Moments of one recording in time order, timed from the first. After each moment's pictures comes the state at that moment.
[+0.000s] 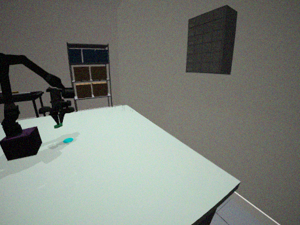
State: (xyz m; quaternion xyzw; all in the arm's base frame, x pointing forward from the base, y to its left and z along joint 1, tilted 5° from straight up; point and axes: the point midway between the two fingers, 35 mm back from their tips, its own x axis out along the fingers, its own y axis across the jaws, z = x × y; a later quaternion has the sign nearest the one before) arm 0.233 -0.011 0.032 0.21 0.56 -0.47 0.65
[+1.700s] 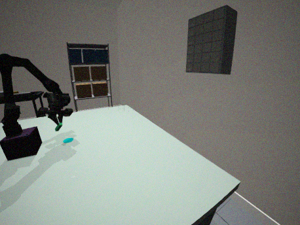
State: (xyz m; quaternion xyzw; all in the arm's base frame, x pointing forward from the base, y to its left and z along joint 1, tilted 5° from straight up) arm 0.228 -0.011 0.029 0.13 0.44 -0.54 0.71
